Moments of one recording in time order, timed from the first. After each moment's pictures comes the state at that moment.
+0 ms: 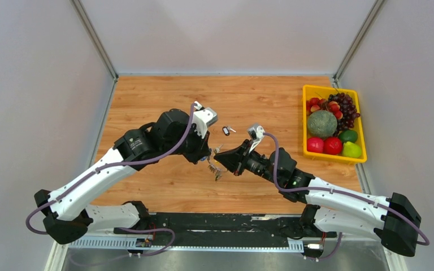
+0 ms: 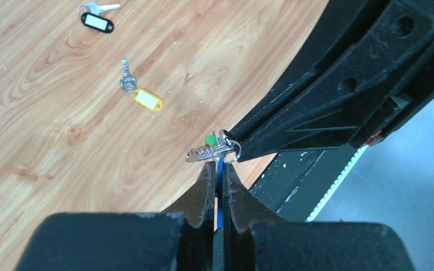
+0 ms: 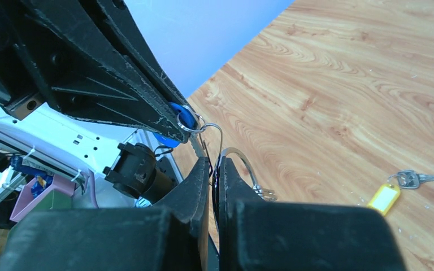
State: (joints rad) left arm -0.93 1.11 1.32 -0.86 0.09 -0.19; right arm 1.03 0.96 0.54 0.46 -0.03 0.57
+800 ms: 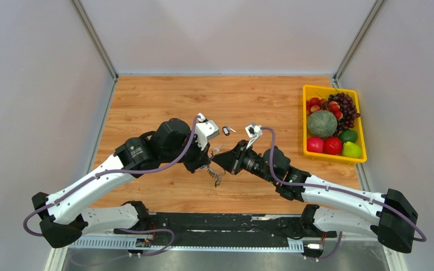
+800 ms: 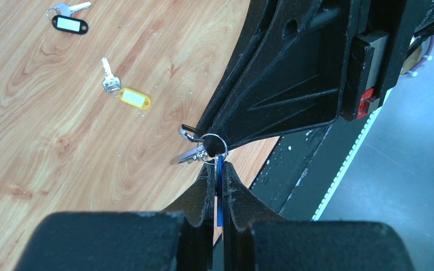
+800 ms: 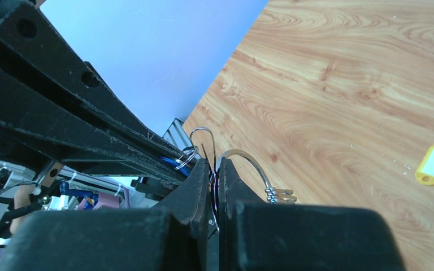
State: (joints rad) left arm -0.96 1.06 1.21 -0.81 0.16 -0.09; right arm 1.03 1.02 0.58 0.42 0.01 0.79
